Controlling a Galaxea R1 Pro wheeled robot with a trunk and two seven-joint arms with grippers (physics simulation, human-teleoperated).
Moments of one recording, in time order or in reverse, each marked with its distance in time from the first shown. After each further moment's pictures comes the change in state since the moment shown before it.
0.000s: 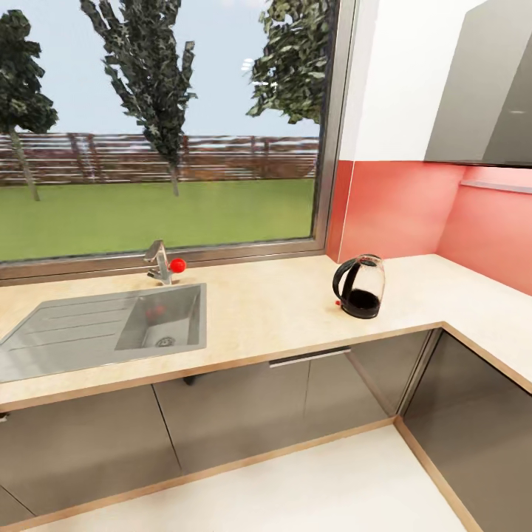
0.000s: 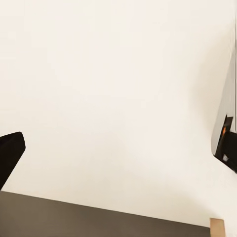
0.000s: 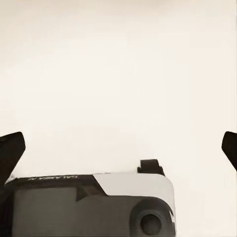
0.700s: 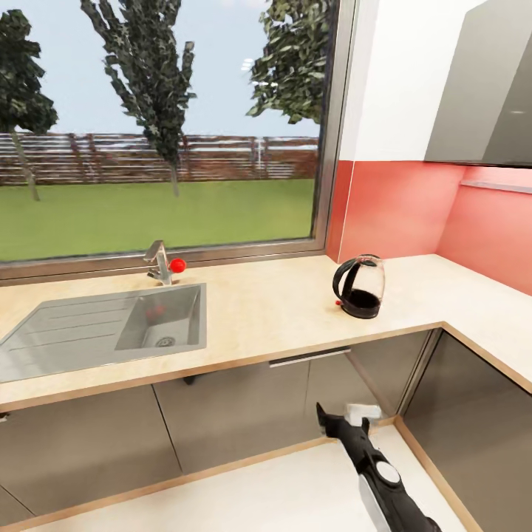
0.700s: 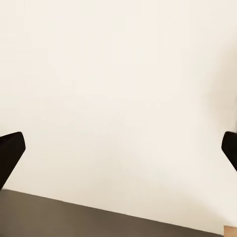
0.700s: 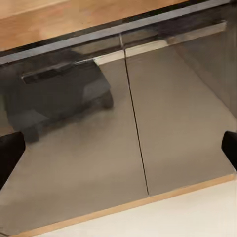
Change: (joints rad) left arm -0.001 0.030 0.002 -0.001 -0.002 -0.007 0.011; right arm -0.028 0.038 0.004 -0.767 -0.002 -0.001 -0.003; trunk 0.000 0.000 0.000
